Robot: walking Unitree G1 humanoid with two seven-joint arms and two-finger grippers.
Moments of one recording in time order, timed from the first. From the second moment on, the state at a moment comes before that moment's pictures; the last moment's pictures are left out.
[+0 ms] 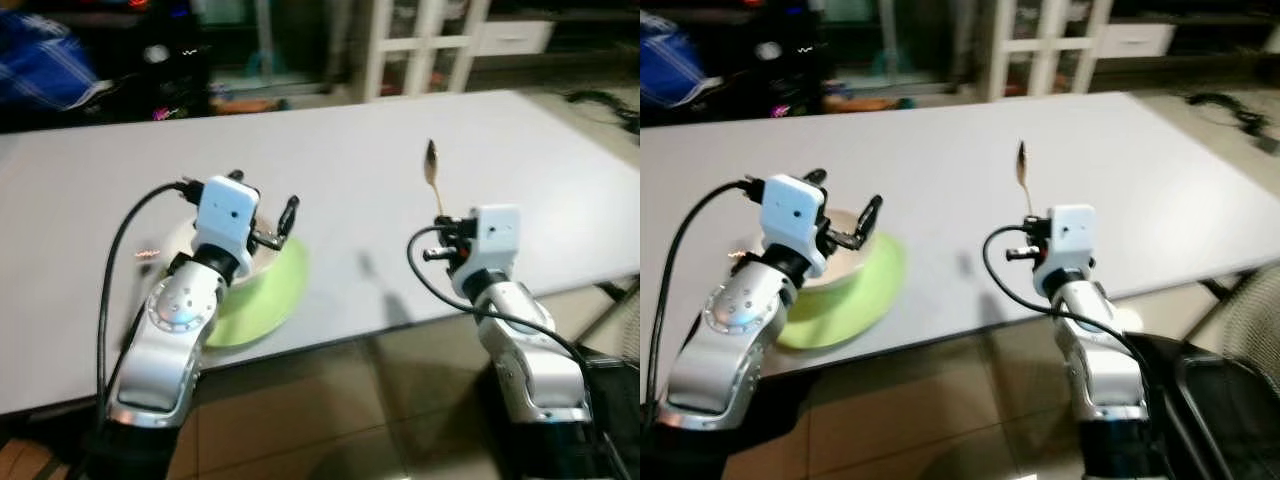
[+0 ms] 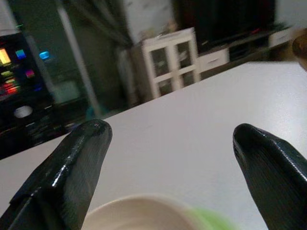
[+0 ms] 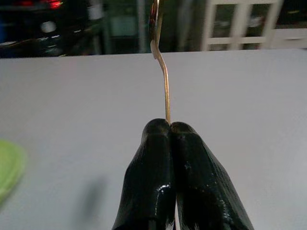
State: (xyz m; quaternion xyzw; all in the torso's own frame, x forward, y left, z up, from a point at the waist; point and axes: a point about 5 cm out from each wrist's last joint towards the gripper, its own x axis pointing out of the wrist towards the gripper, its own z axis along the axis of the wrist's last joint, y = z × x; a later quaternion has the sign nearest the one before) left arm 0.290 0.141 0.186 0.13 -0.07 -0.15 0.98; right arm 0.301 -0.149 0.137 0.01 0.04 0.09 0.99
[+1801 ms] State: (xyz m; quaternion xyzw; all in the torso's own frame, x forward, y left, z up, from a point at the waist) left arm 0.282 0.139 0.192 0.13 -0.07 -0.21 0.97; right arm 0.302 -0.164 0.138 0.00 0.05 0.07 1.00
